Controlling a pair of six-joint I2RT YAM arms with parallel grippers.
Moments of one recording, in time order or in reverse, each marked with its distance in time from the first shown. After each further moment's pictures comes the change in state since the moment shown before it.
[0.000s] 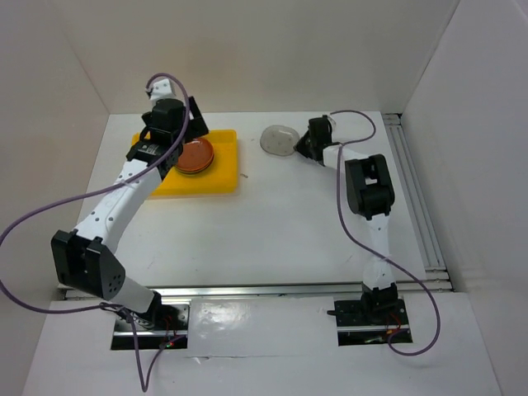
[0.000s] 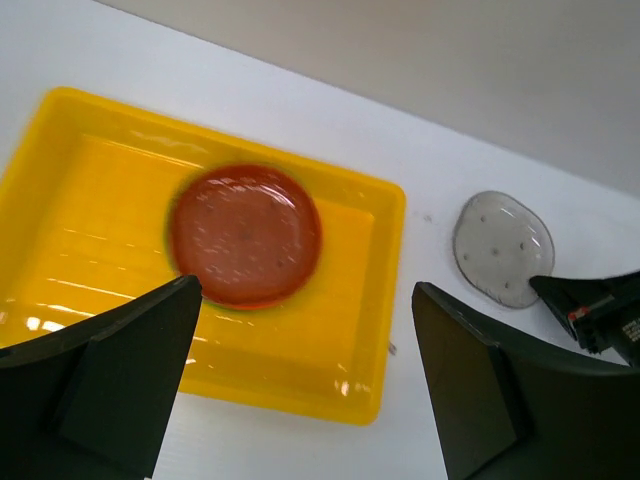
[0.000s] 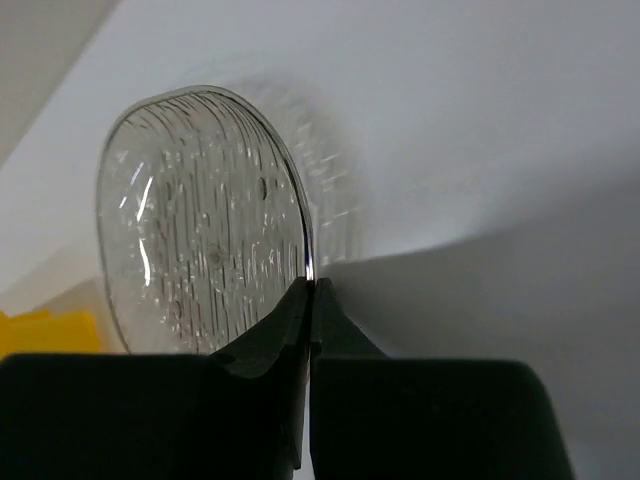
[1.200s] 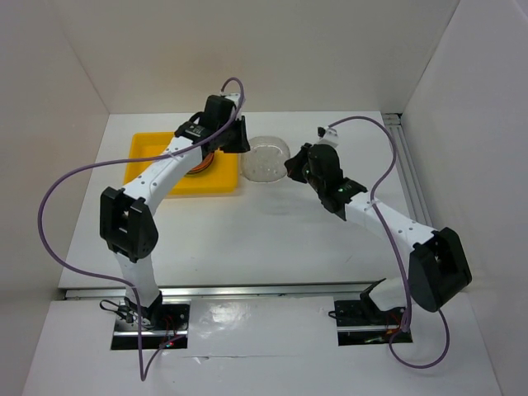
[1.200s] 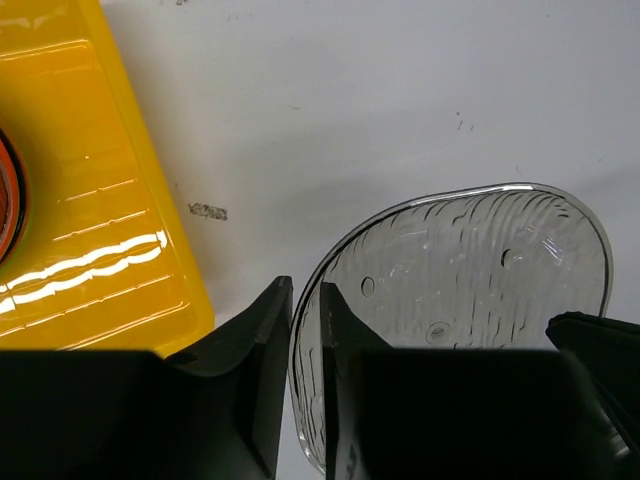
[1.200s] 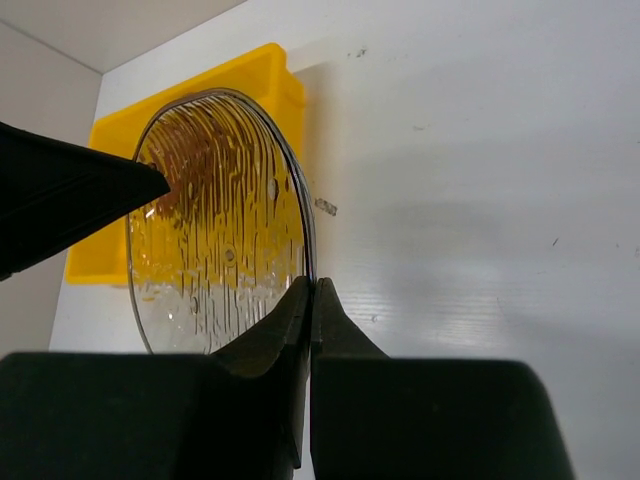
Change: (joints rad) left arm -0.162 0.386 0.328 -0.243 0.502 0.089; right arm 0.328 -1.060 -0.827 -0.011 0.227 -0.106
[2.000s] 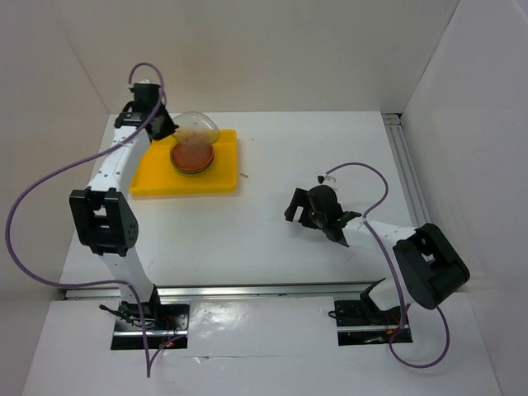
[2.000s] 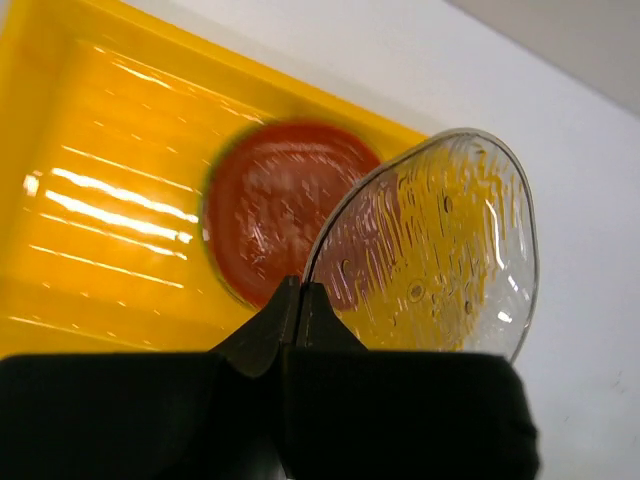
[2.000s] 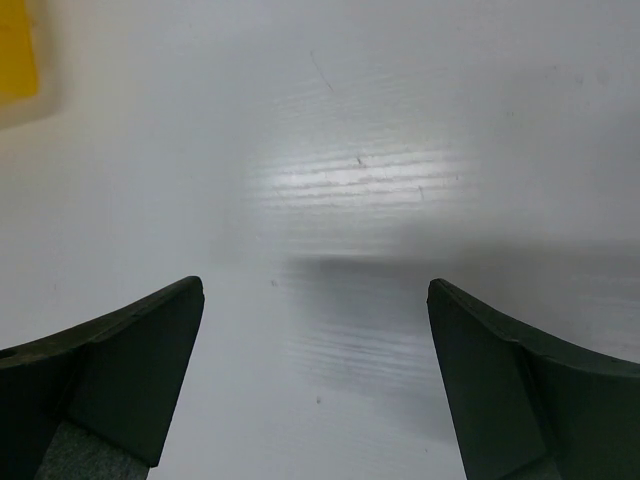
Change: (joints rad) left arm 0.340 -0.025 0.001 -0.053 -0.239 -0.132; right arm -0.003 0.020 -0.378 0.036 -0.048 0.035
